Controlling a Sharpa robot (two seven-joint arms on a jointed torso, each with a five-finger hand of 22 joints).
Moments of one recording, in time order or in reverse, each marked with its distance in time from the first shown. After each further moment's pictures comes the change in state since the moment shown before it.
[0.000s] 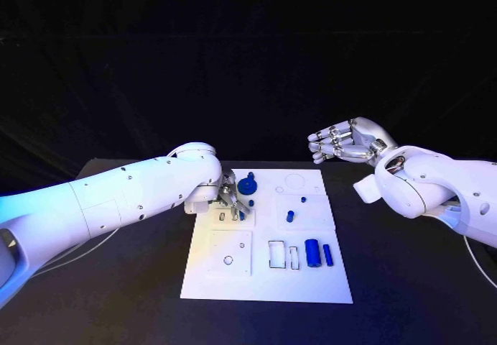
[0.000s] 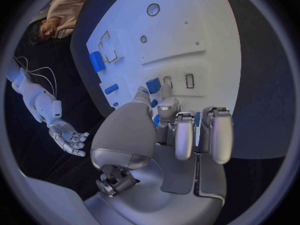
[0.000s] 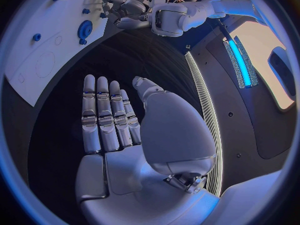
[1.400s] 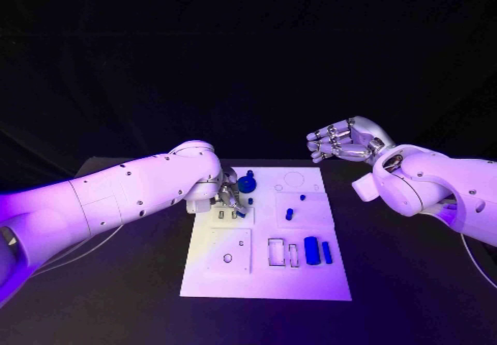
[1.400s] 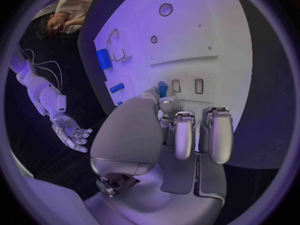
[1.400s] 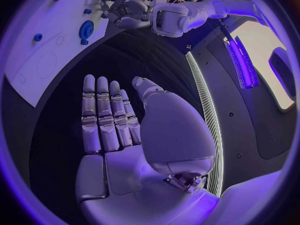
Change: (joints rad) left arm 0.000 0.004 -0.004 -0.010 0.075 -0.011 0.026; left_hand 0.262 -0.128 0.482 0.069 0.006 -0.041 0.002 -0.012 0.024 -0.029 0.000 -0.067 -0.043 -0.004 -0.011 -0.004 0.000 0.000 0.000 -0.007 0.000 0.001; right arm -0.005 0.009 -0.002 -0.011 0.000 0.000 -0.001; right_hand 0.000 0.000 0.000 -0.006 0.012 0.000 0.000 0.000 -0.001 0.000 0.000 0.000 -0.004 0.000 0.000 0.000 -0.005 0.000 0.004 0.004 -0.004 -0.008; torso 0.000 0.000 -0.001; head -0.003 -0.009
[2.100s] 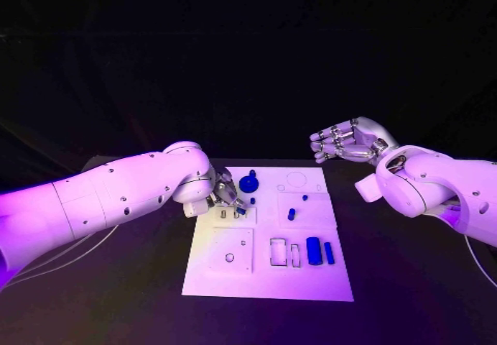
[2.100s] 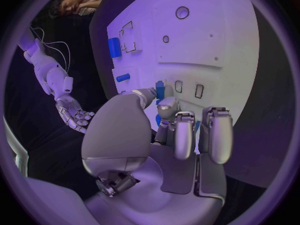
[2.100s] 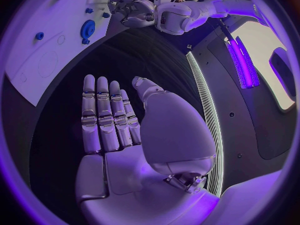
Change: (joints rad) left arm -0.003 -0.074 0.003 0.067 0.154 -0.118 -0.020; left_hand -0.174 -0.106 0.239 -0.073 -0.006 -0.007 0.000 0.077 0.117 0.052 -0.010 0.048 0.050 0.000 0.000 0.000 0.000 0.000 0.000 0.000 0.000 0.000; right arm -0.002 0.000 -0.001 -0.008 -0.001 0.000 0.000; right_hand 0.000 0.000 0.000 0.000 0.000 0.000 0.000 0.000 0.000 0.000 0.000 0.000 0.000 0.000 0.000 0.000 0.000 0.000 0.000 0.000 0.000 -0.001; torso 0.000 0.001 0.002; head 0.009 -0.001
